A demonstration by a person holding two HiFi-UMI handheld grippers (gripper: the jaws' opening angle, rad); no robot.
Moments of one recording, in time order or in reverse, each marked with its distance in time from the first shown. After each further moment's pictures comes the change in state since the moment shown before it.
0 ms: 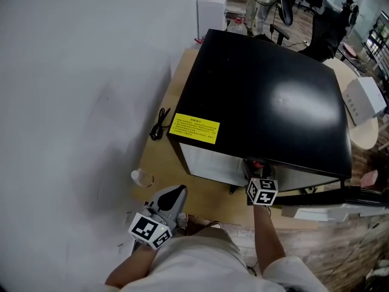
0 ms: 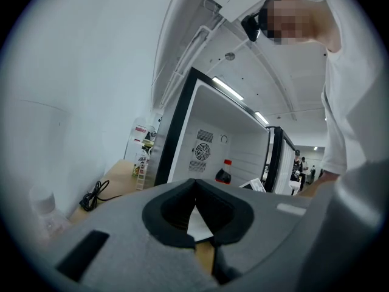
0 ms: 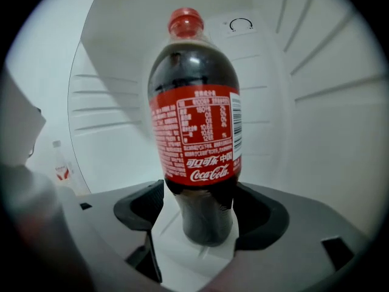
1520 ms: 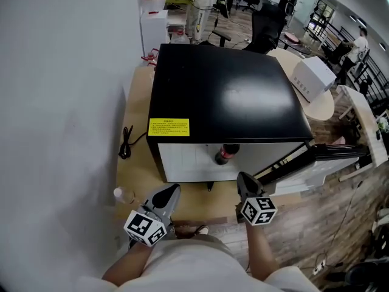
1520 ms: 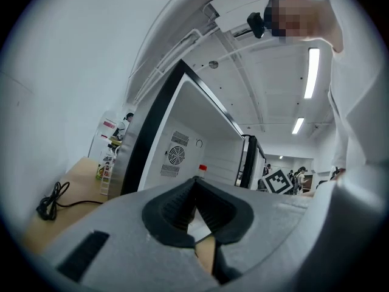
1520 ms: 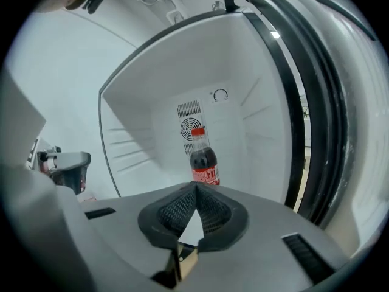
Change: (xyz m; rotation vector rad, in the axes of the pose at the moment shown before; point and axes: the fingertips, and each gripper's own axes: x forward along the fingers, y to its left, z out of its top) left arm 0.023 -0.026 0.007 -0.014 -0.034 -0.325; right arm -0.156 0.026 0.037 0.135 -0.141 -0.112
